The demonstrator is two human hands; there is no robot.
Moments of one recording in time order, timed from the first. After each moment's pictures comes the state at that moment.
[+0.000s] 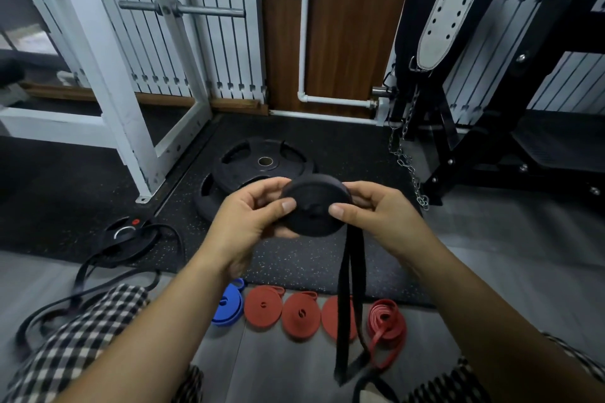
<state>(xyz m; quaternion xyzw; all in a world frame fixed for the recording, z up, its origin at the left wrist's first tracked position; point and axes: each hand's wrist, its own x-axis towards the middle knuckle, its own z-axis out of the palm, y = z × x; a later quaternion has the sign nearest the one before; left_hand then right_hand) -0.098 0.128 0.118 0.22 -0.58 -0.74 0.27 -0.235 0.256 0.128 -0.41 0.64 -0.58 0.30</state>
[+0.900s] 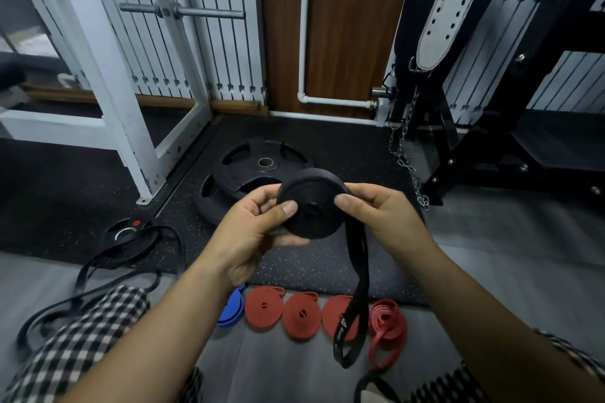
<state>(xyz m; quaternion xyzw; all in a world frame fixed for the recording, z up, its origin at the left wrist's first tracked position) -0.097 0.132 0.114 0.20 -0.51 -0.81 0.23 -0.232 0.254 0.127 -0.38 0.61 -0.63 0.30</state>
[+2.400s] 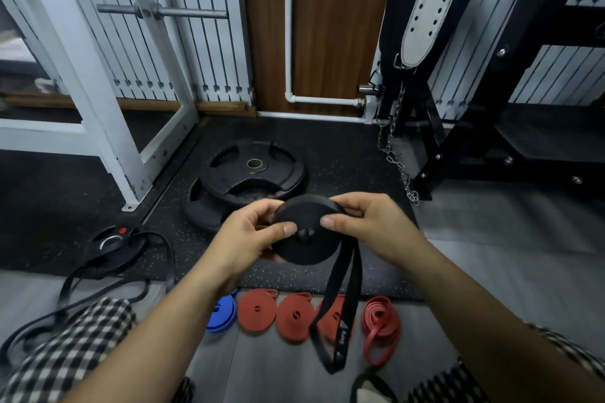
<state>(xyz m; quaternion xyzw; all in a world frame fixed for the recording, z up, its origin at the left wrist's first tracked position) -0.101 0.133 0.103 0.24 -0.68 -0.67 0.19 -0.240 0.261 0.123 -0.41 0.68 -0.53 0.30</state>
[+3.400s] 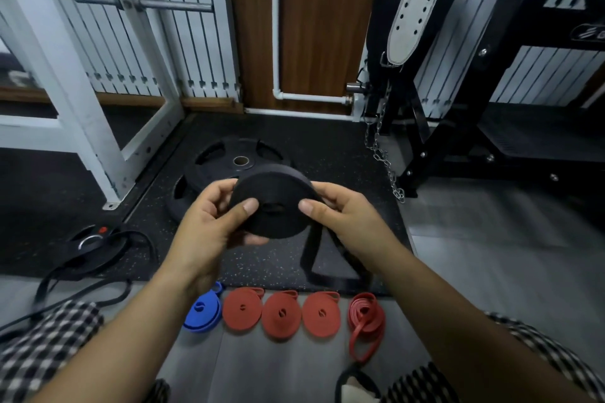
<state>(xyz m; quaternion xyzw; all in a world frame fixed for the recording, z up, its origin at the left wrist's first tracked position) -0.101 0.132 0.104 0.23 -0.56 -0.74 0.31 -0.235 0.255 0.115 -0.37 0.61 -0.61 0.34</state>
